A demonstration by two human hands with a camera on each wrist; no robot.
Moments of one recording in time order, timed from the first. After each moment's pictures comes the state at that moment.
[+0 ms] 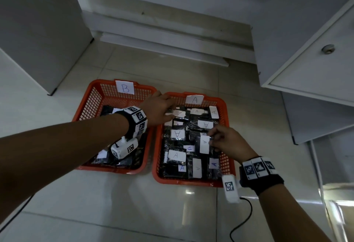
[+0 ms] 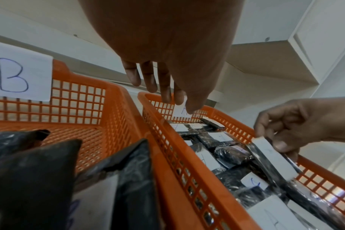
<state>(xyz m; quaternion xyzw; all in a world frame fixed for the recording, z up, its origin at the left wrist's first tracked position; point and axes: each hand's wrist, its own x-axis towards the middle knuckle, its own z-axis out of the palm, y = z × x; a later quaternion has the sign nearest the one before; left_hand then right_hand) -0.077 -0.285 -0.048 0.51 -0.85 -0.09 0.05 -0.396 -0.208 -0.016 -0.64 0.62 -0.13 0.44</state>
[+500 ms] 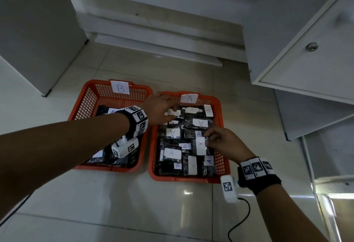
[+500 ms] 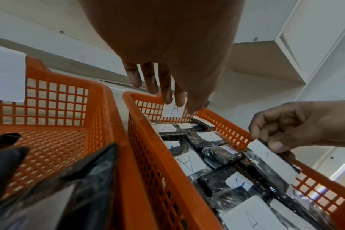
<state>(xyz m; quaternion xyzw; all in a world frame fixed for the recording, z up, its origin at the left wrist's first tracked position) -0.095 -0.278 -0.038 0.49 -0.86 -0.12 0.05 -0.410 -0.196 -0.019 -0.66 0.60 -0.13 0.44</state>
